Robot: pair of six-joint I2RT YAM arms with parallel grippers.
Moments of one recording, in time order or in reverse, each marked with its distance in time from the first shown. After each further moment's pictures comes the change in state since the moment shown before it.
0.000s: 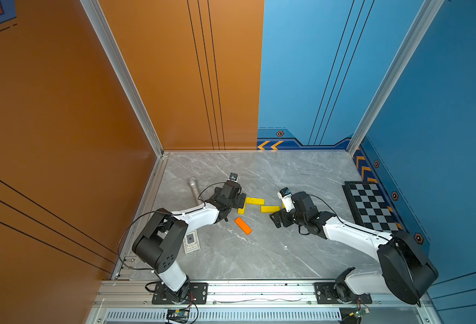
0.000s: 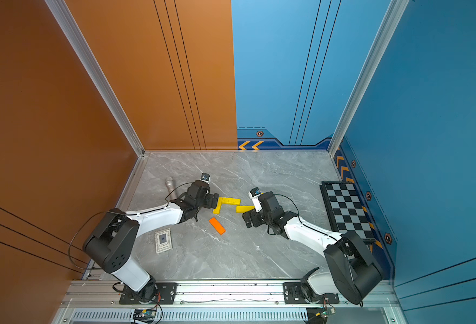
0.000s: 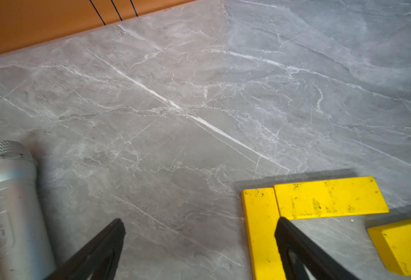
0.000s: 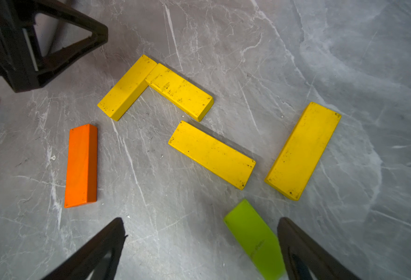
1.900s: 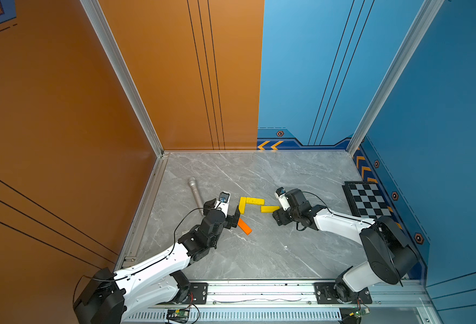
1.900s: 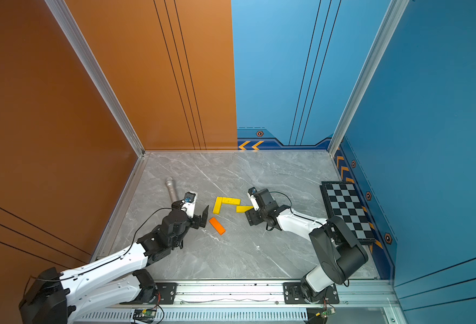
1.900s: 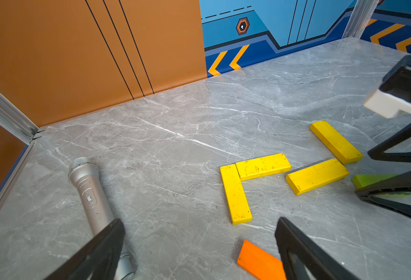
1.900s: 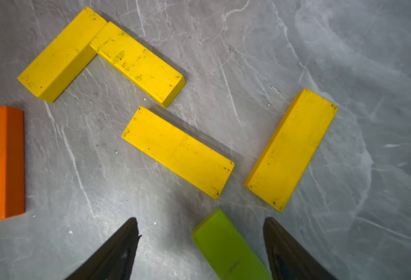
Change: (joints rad) left arm -0.215 -0.635 -0.413 0.103 -0.153 0.072; right arm -0.015 0.177 0.120 -0.080 0.080 -0.086
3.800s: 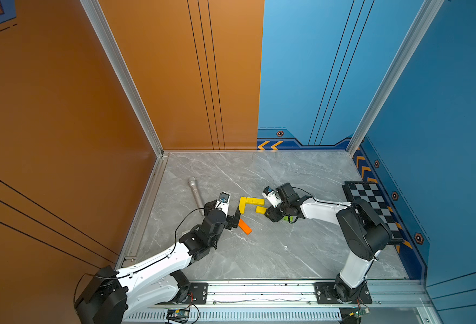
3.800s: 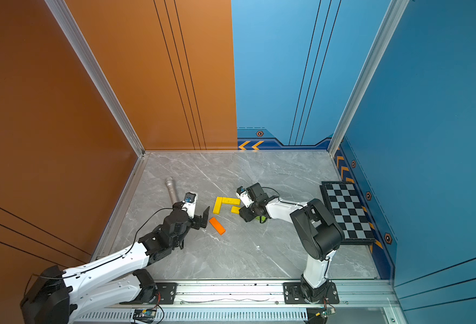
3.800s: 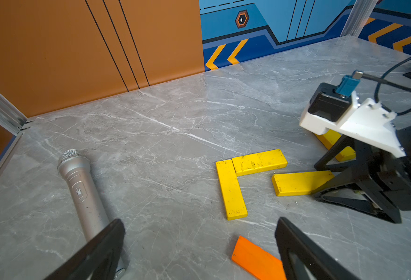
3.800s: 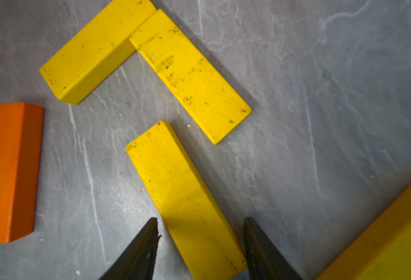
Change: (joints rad) left arm 0.008 0.019 -0.005 0.000 0.019 -0.038; right arm -0.003 0.231 0.176 -0.041 -0.195 -0.138
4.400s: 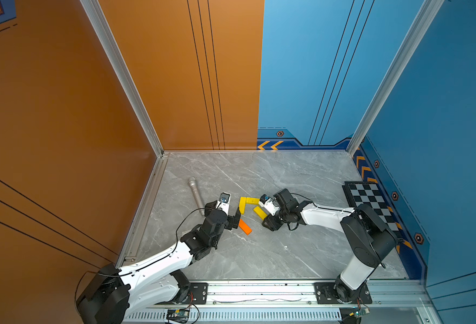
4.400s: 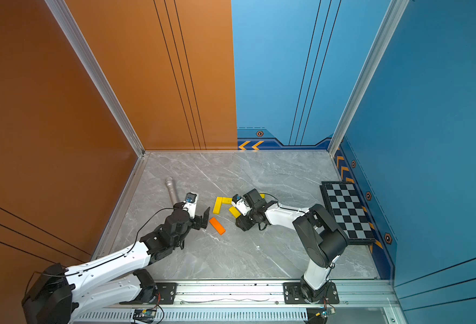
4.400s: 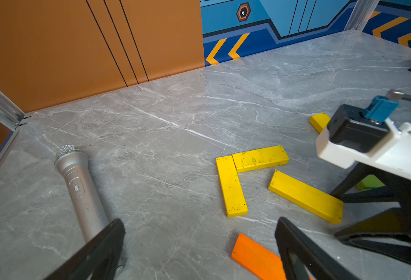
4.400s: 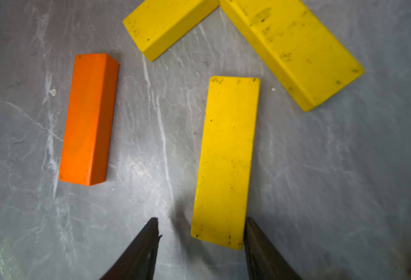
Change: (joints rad) left arm 0.001 0.023 0.000 0.000 0.000 -0.012; right arm 0.079 -0.076 -0.074 -0.042 -0.100 0.000
